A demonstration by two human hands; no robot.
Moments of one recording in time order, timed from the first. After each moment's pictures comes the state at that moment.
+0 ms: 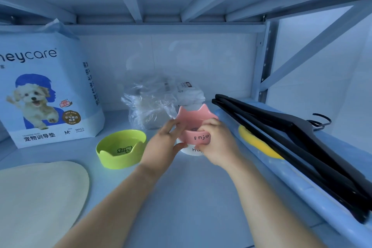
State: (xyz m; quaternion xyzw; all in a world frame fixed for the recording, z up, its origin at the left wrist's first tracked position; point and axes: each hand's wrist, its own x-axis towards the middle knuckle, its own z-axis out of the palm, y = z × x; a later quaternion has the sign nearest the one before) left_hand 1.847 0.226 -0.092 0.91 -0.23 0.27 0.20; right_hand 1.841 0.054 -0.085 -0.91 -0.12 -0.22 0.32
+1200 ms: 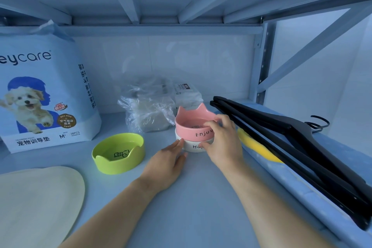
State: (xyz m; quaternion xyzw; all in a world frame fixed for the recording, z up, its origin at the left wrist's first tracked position) left_hand 1.842 0.223 -0.113 0.93 -0.25 0.15 0.23; right_hand 1.849 0.044 -0.090 -0.91 -0.06 -0.33 0.24
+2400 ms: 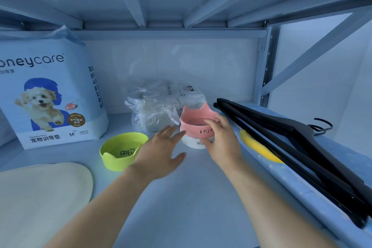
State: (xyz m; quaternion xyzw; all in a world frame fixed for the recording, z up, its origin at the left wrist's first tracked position) left_hand 1.832 0.238 -0.078 0.95 -0.23 0.18 0.08; right_hand 1.855 0.044 -0.092 -0.90 -0.10 -0.31 0.29
